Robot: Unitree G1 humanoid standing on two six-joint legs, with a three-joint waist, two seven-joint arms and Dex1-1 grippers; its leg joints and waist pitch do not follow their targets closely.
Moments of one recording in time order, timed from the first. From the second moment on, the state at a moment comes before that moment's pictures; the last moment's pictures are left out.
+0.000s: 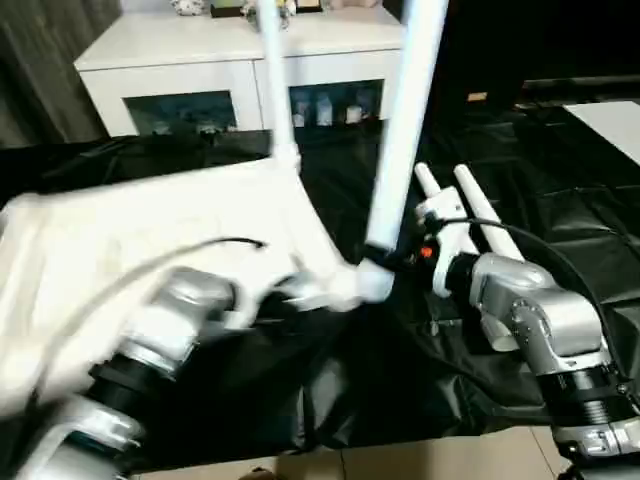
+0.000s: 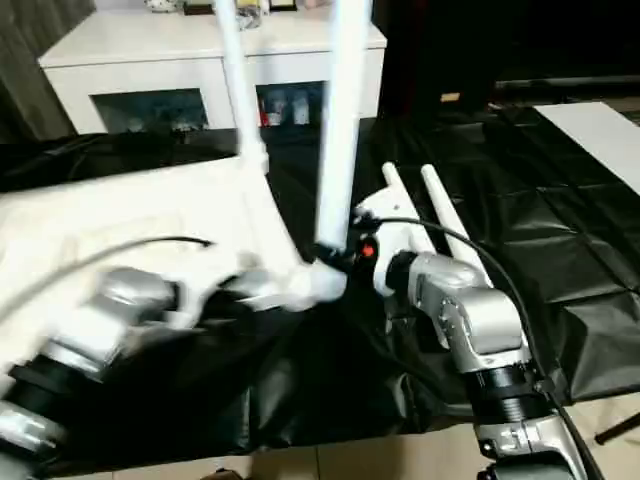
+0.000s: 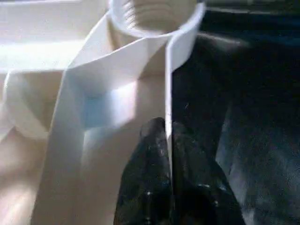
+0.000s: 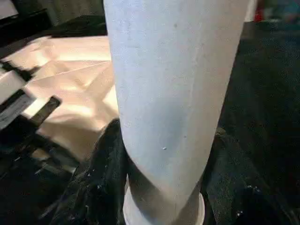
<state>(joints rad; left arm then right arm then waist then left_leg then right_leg) -0.48 0.38 -0.34 0.29 0.04 0.43 -0.90 -0.47 -0.33 0.08 0.11 0.34 0.59 0.63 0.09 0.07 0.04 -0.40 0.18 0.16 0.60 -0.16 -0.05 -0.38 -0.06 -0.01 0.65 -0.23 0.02</state>
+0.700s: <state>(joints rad) -0.46 0.35 -0.35 0.25 0.06 0.41 -0.84 -0.54 -0.26 0.06 0.35 0.37 0.45 0.77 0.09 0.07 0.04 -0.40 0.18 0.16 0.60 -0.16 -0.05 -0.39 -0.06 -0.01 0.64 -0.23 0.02</state>
